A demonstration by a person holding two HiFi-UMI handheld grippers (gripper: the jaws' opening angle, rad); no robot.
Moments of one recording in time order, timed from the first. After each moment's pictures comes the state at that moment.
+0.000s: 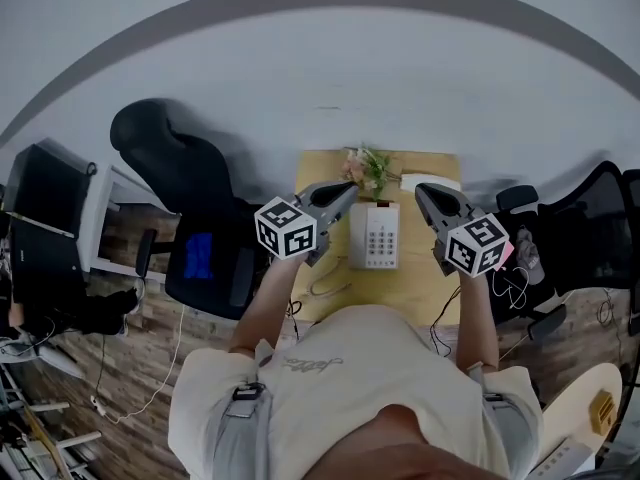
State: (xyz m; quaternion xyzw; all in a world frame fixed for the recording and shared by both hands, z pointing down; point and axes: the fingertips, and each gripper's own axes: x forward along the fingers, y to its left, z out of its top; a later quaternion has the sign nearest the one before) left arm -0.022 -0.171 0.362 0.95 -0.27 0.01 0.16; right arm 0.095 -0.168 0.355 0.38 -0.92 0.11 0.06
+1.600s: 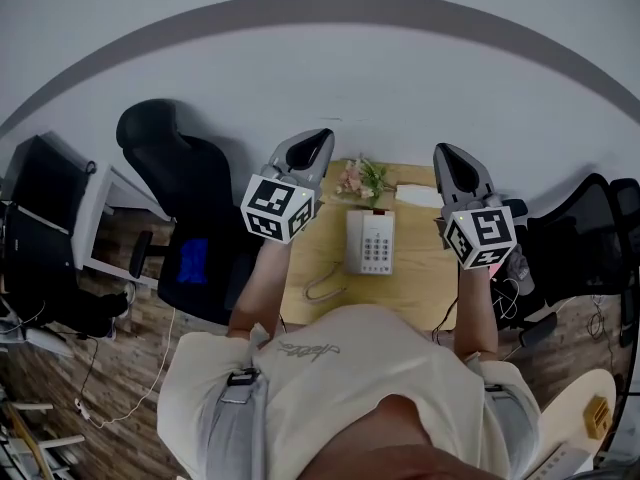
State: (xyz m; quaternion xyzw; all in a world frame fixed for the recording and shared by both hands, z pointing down) left arm -0.074 -0.194 0.223 0.90 -0.44 -0.01 -0.07; right arm 0.105 -0.169 0.212 0.50 -0.86 -0.09 0.01
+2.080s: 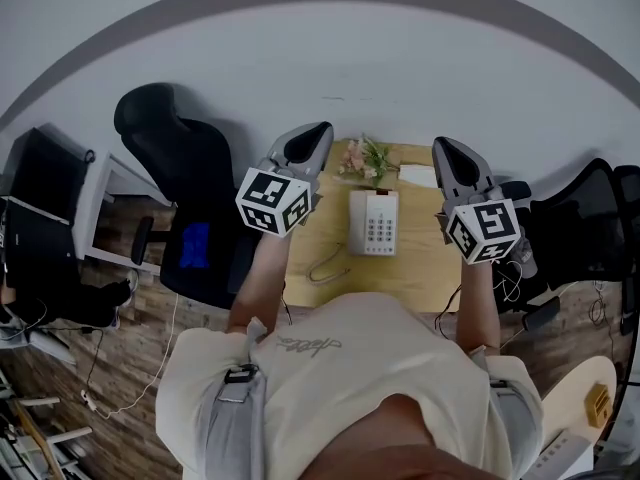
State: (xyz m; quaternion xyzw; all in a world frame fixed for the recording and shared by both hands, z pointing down) left arm -0.083 -0.177 0.243 0.90 -0.43 -0.02 -0.03; right arm 0.093 -0.151 0.231 0.49 -0.87 -0.06 0.01
